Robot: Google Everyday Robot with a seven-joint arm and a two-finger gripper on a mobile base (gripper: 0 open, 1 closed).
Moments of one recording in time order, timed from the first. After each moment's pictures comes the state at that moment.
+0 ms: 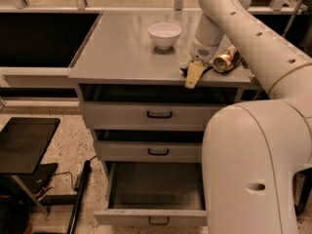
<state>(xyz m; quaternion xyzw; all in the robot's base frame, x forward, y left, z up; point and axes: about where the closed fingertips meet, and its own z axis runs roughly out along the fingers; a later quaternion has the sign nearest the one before) 0.739 -0.145 0.807 -0.61 0.78 0.02 0.13</state>
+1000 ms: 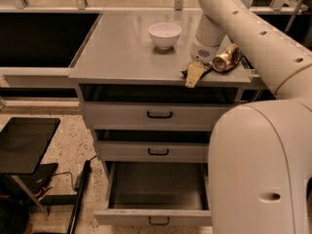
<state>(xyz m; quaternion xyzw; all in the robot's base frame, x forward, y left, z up) 0.728 -0.143 0.811 -0.61 0.78 0.02 0.13</state>
